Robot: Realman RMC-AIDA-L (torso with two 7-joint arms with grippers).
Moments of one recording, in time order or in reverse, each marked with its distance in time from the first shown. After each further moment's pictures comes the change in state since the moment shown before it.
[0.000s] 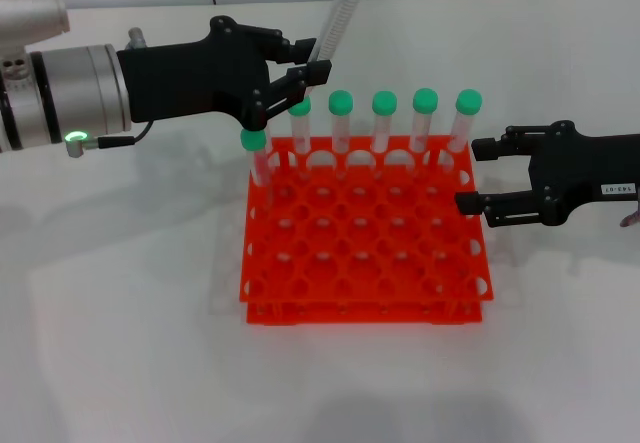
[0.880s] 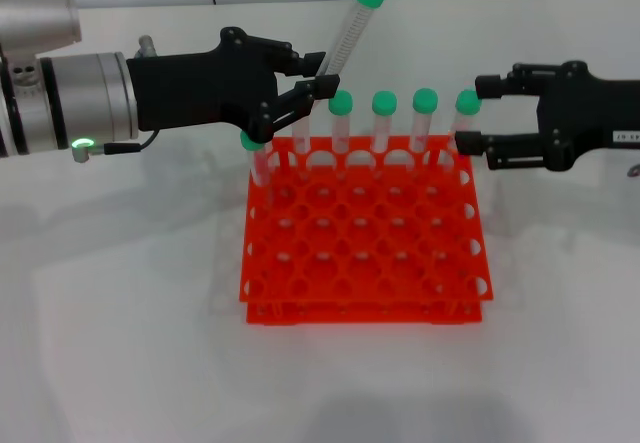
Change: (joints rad) left arm 0.002 0.000 0.038 0.007 0.000 0.002 -0.001; right arm 0.001 0.000 0.036 -0.081 0.089 -0.013 0.000
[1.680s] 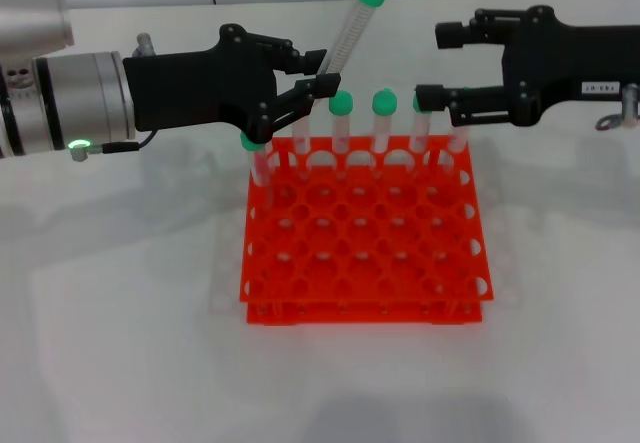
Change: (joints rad) left arm 0.004 0.003 -0.001 -0.002 -0.016 0.022 0.032; right arm 0.068 0.005 -0.027 -0.037 0.061 0.007 0.007
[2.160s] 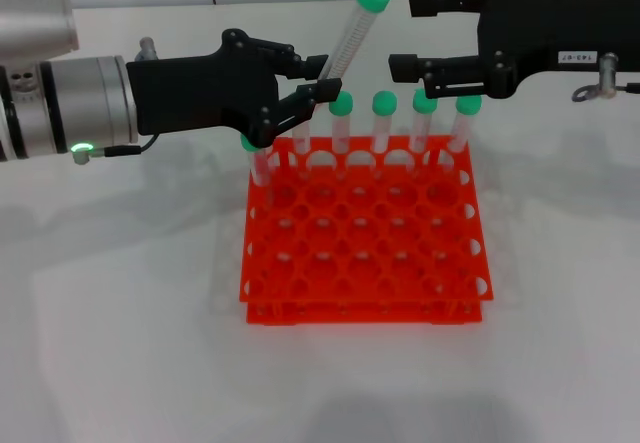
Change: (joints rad) left arm 0.000 -0.002 0.002 -0.005 0.007 -0.004 0.002; right arm 0.048 0.001 -0.017 0.003 0.033 0.020 -0.004
